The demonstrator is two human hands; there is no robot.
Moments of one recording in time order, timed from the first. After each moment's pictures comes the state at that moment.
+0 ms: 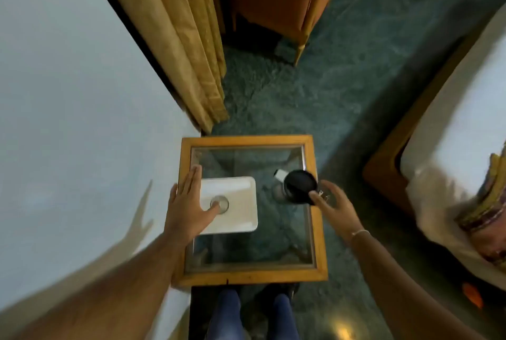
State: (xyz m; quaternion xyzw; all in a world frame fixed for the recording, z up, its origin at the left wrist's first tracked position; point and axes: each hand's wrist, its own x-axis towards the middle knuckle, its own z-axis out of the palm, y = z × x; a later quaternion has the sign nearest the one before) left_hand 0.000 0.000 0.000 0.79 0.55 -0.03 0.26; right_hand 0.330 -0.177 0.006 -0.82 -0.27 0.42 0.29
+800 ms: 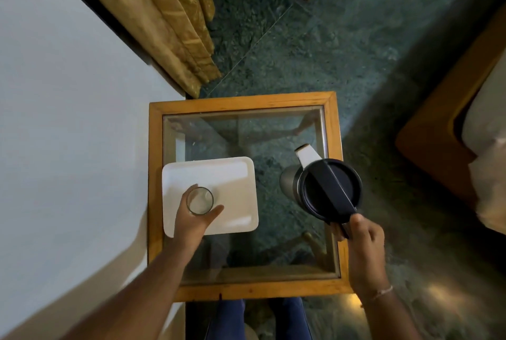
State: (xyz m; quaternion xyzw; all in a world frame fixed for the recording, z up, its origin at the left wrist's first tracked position) left_hand 0.019 -0.028 -0.248 0.53 0.69 0.06 0.49; right_hand 0.300 -0.204 -0.140 -0.72 -0.14 0.41 0.55
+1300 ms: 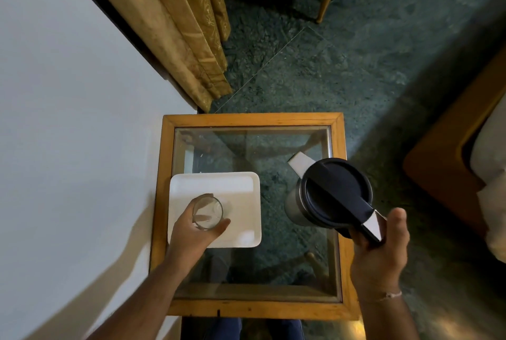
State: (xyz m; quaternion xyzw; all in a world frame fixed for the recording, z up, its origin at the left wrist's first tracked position) left_hand 0.021 -0.024 -0.206 0.58 0.65 0.08 0.49; right_hand 0.313 -0.158 -0.107 -0.66 -0.07 0.31 0.68
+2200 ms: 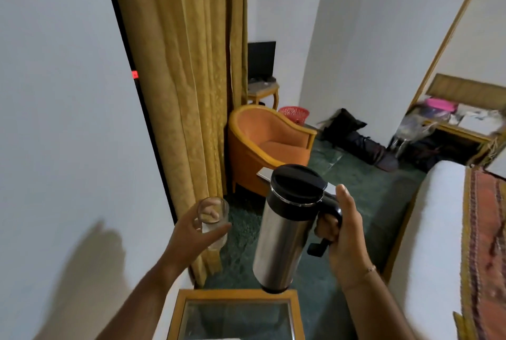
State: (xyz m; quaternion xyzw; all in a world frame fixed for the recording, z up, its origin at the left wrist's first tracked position) left_hand 0.079 0.094 0.361 0.71 0.38 0.37 0.47; right_hand 0.340 -0.070 0.443 -0.52 -0.25 0.36 0.73
